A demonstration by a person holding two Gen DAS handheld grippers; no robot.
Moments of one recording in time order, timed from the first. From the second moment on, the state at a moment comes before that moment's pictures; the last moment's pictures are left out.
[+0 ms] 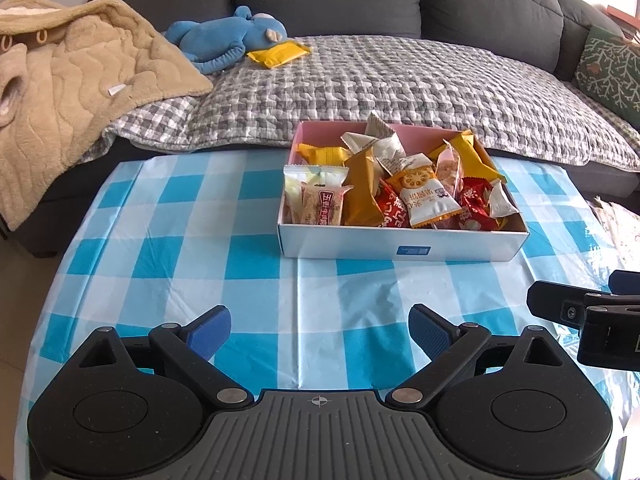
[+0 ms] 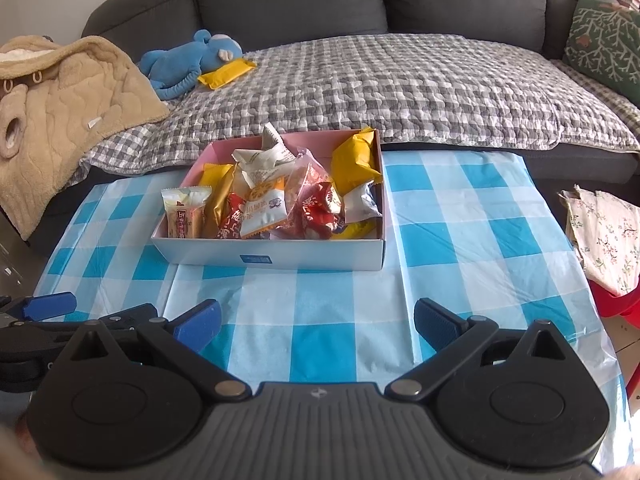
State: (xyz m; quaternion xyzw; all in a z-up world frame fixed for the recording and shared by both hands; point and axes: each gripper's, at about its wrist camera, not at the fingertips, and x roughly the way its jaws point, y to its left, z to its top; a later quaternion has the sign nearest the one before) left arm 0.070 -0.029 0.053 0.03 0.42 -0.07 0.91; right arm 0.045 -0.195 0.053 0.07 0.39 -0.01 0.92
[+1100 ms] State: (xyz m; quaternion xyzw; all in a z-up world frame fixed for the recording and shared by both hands) left arm 0.070 -0.030 0.054 0.03 0.41 -0.07 0.91; right arm 0.045 -0.192 0.051 0.07 0.39 -0.01 0.92
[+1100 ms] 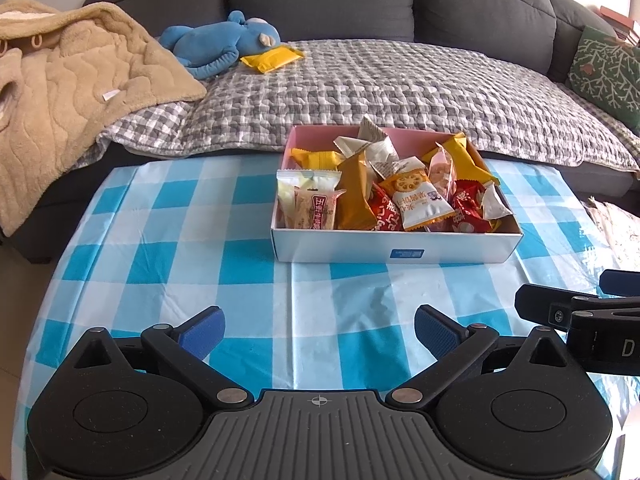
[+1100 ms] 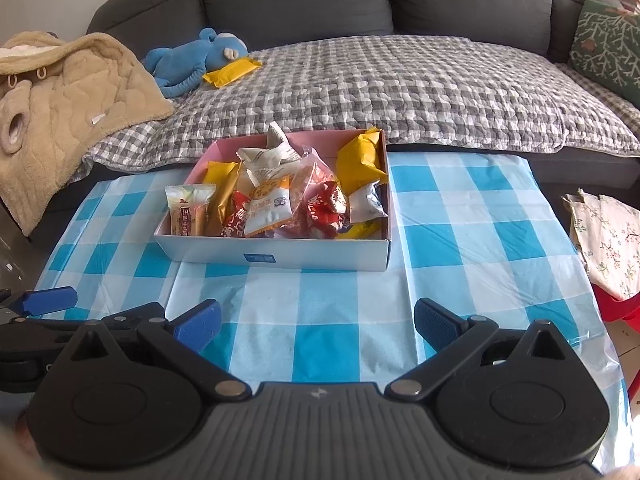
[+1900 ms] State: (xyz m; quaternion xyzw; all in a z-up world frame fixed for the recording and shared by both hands) left arm 0.072 -0.028 0.052 0.02 0.42 -0.07 0.91; right arm 0.046 -0.192 0.052 0.07 0.39 -0.01 0.92
